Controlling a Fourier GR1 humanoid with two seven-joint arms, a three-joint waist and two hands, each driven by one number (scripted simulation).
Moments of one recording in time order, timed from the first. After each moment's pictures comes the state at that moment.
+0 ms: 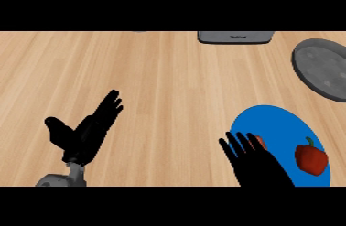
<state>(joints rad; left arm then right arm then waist) -0.05 0.19 -0.20 -1.56 0.31 0.02 0.18 -0.20 -0.56 0.78 -2.05 0.71 0.59 0.88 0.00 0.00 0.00</state>
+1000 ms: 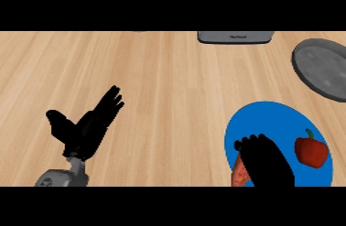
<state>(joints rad) -0.08 0.14 -0.14 -1.56 0.27 -0.02 0.24 -0.12 -0.52 0.69 -1.85 1.01 0.50 0.61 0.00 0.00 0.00</state>
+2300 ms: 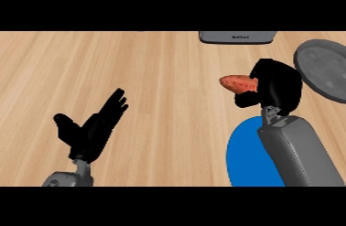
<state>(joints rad) -0.06 0.11 -0.15 -1.55 0.23 -0.03 0.21 -0.49 -0.20 0.21 -1.50 1.17 0.07 0.86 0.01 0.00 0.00</state>
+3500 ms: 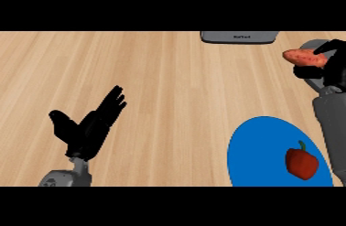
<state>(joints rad) -0.08 0.10 -0.12 -1.57 0.22 -0.05 0.25 -0.63 -0.38 -0.25 -0.93 0.94 -0.53 0.37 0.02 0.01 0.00</state>
